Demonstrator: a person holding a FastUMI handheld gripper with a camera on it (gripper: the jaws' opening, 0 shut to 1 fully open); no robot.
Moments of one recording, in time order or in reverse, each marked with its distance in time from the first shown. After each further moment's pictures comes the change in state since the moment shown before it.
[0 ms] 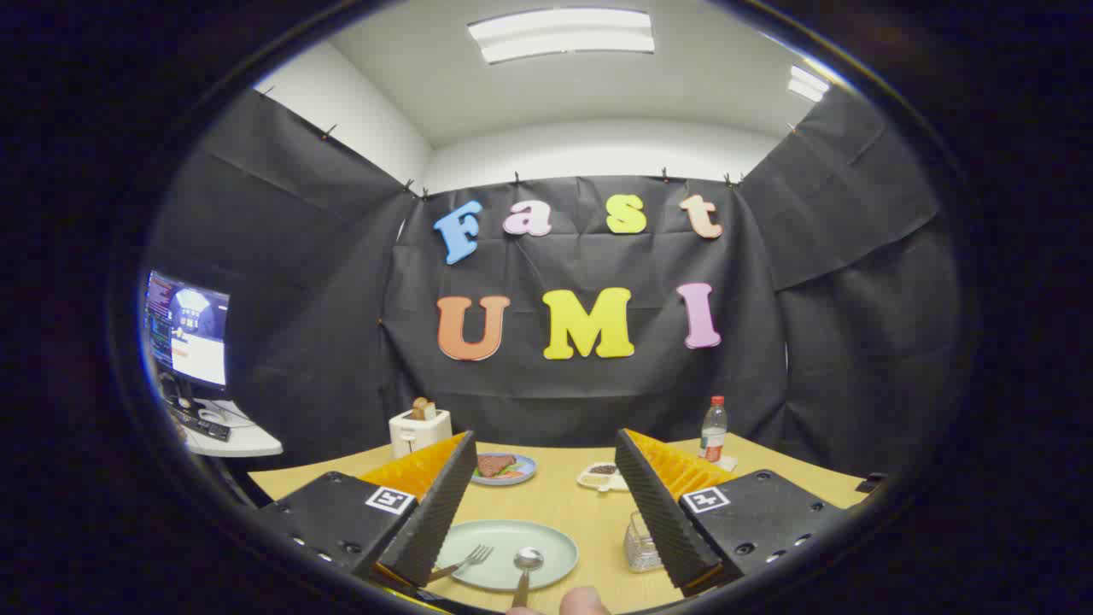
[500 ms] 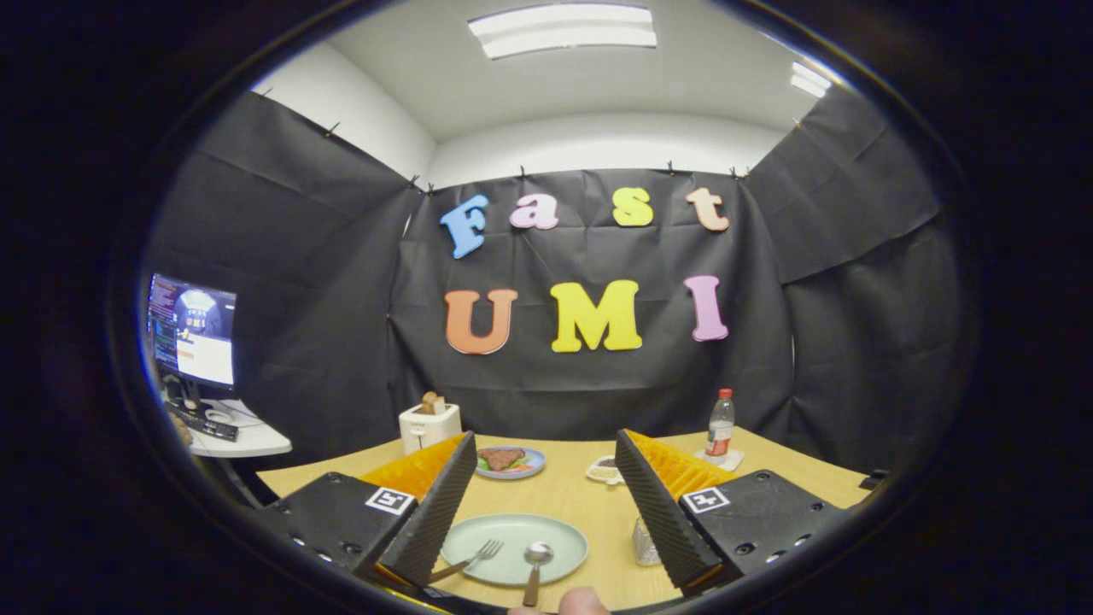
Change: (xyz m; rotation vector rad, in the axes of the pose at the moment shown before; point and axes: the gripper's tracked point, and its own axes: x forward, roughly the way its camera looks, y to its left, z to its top) arm -0.005 0.012 -0.008 -0.015 0.048 0.033
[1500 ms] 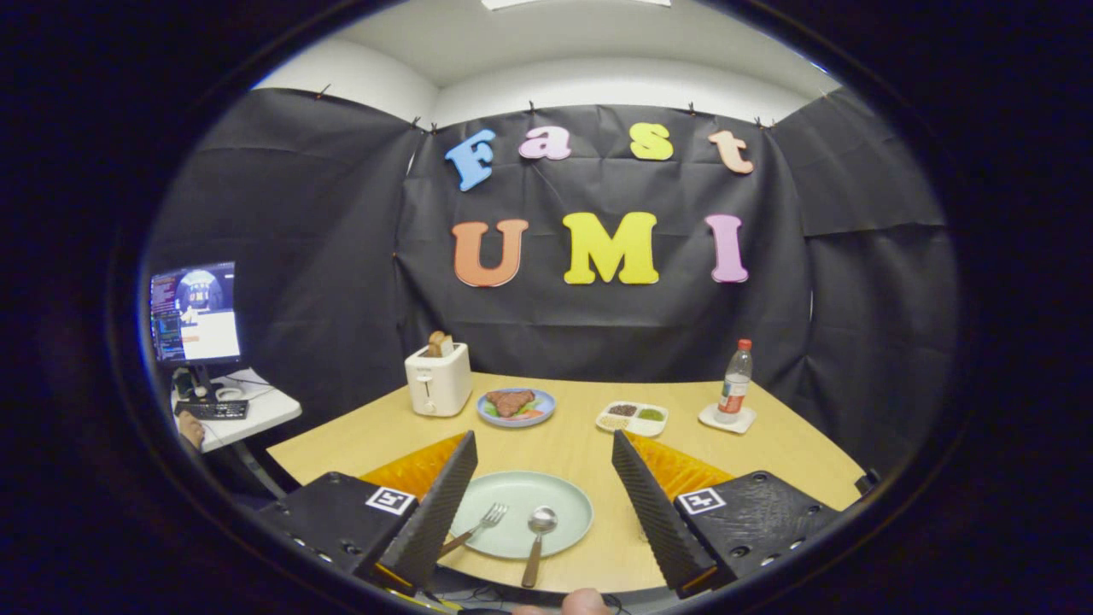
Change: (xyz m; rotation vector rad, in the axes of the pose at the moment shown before) arm 0.030 0.000 -0.027 -0.028 0.281 0.032
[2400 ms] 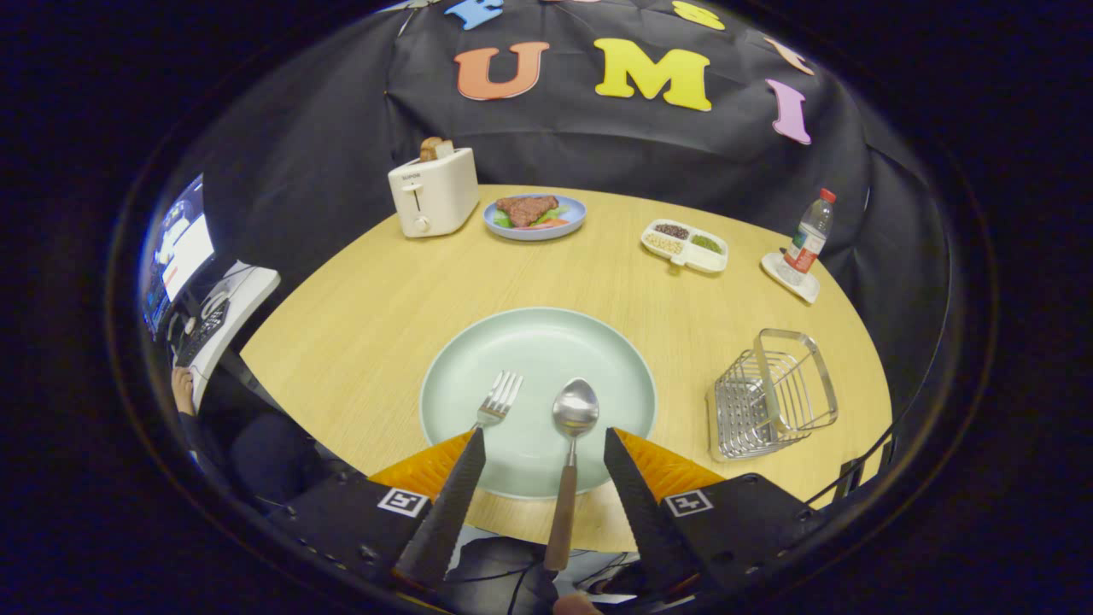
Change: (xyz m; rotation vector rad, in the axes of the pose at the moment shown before) arm 0.075 0.029 -0.164 0.000 0.675 0.042
